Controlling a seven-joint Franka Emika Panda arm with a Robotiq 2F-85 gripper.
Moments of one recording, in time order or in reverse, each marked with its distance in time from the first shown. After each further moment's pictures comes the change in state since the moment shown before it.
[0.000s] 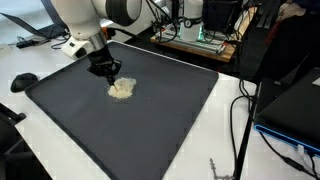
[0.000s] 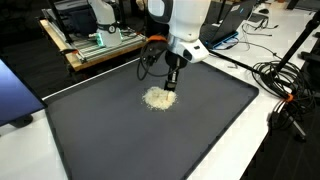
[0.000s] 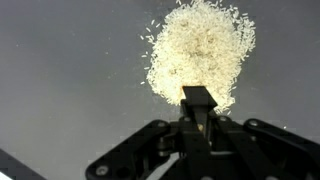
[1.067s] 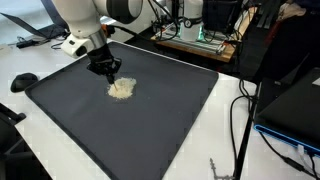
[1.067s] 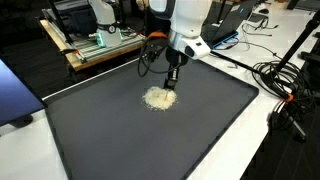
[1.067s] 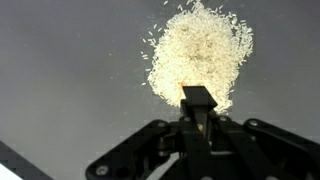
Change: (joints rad) arm 0.008 -0.017 0.000 -0.001 -0.030 -0.024 0.000
